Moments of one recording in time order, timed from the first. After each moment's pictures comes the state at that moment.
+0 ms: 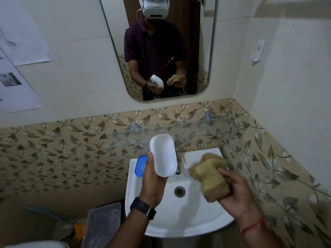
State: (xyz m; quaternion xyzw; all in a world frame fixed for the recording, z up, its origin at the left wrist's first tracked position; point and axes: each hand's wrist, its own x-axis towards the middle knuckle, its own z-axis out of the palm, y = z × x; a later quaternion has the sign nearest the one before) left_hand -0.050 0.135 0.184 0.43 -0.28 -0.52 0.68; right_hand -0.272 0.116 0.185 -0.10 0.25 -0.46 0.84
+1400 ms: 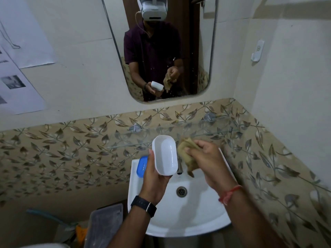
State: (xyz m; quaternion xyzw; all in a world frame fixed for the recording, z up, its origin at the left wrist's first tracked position) left_hand -0.036 0.128 0.179 0.41 -0.26 -0.59 0.64; right_hand -0.199 0.094 0.242 -0.50 0.47 -0.47 0.55
